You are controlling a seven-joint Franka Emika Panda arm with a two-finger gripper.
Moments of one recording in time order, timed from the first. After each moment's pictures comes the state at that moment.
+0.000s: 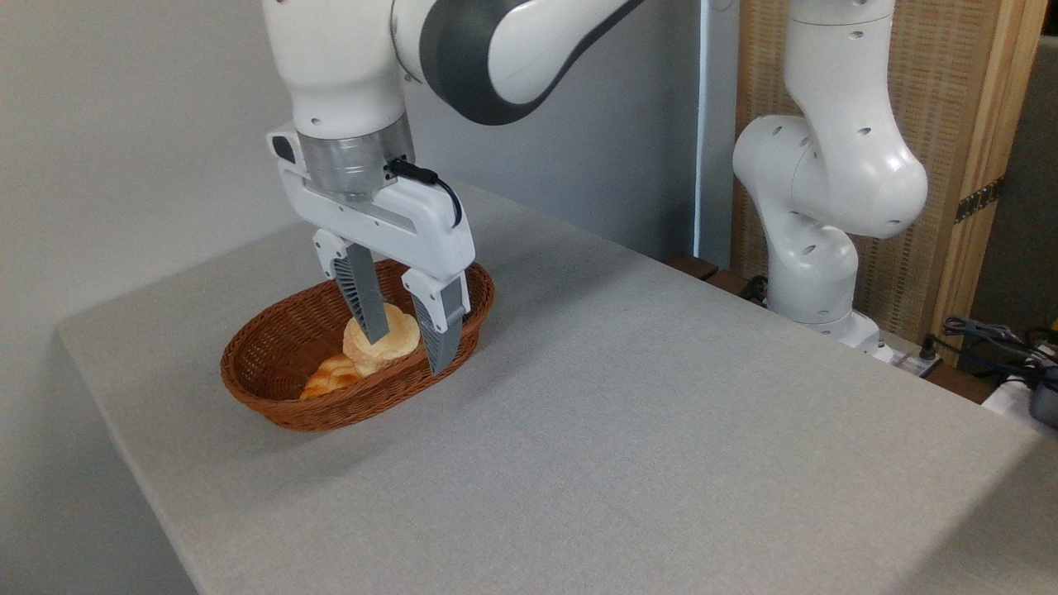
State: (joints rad) arm -0.12 0.02 -0.02 -1.83 -0.11 1.83 0.44
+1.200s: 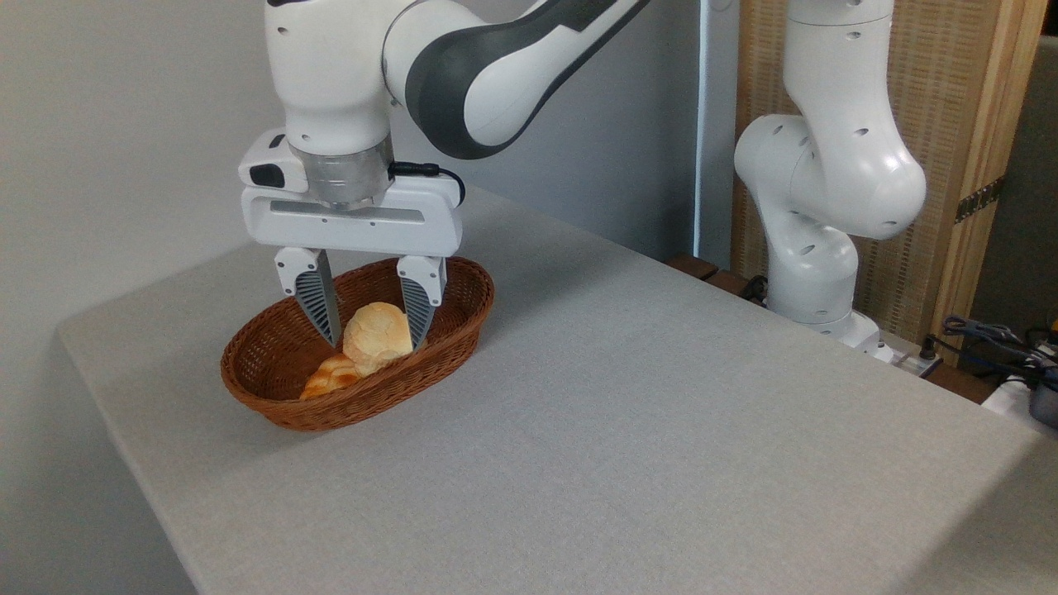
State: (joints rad) arm -0.16 0.02 -0.06 -1.91 -0.21 1.98 -0.15
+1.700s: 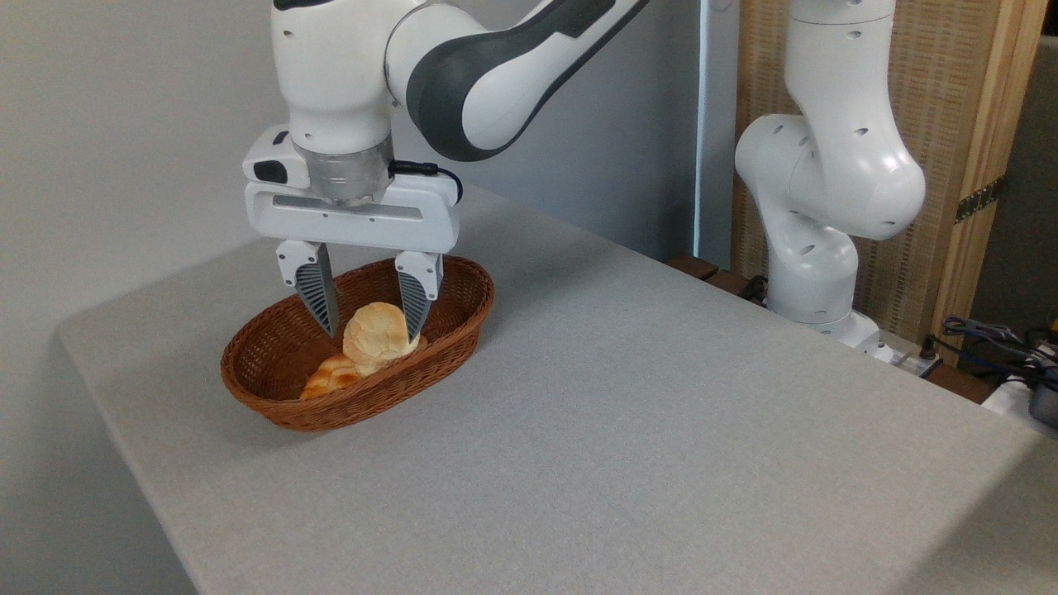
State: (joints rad) arm -0.18 0.01 -0.08 -1.94 -0.24 2.01 -0.15
